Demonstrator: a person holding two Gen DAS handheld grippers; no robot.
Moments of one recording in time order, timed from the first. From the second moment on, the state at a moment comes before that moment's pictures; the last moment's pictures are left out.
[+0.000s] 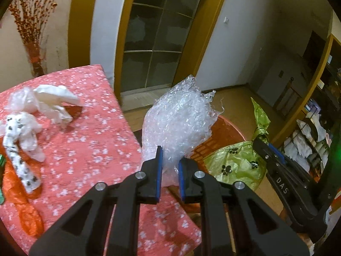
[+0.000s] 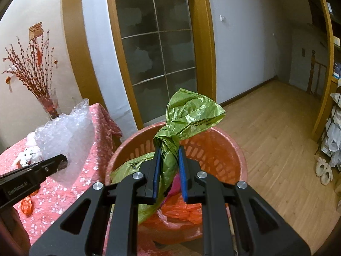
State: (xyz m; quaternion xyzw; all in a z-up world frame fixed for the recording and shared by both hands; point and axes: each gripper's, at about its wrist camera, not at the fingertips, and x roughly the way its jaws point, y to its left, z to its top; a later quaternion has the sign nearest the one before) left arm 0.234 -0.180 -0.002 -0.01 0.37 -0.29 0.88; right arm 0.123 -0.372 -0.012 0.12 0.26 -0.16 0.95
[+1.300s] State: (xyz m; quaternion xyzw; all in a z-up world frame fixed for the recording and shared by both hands) left arm 0.250 -0.235 -0.026 0.02 0.39 -0.29 0.87; right arm 0.133 -0.408 -0.028 0.16 0.28 -0.19 0.93
